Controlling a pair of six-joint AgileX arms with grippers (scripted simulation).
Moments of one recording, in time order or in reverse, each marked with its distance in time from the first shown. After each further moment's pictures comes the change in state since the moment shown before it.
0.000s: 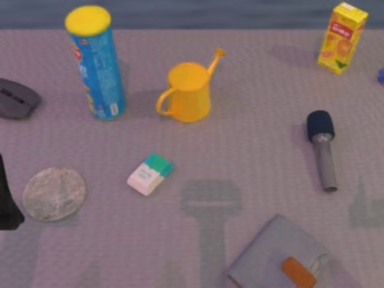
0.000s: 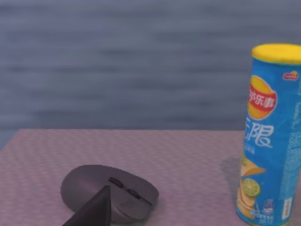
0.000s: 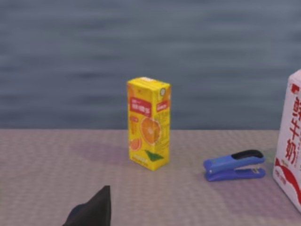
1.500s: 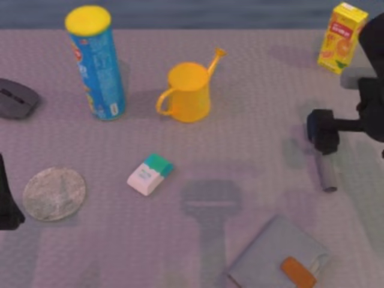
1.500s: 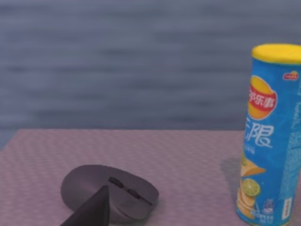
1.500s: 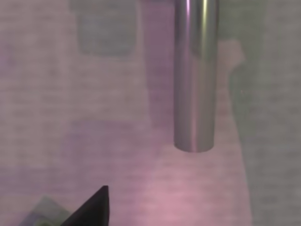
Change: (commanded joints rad) left arm 0.000 0.000 0.000 0.000 0.000 0.000; right arm 0.264 1.721 1.196 -0.843 0.009 0.299
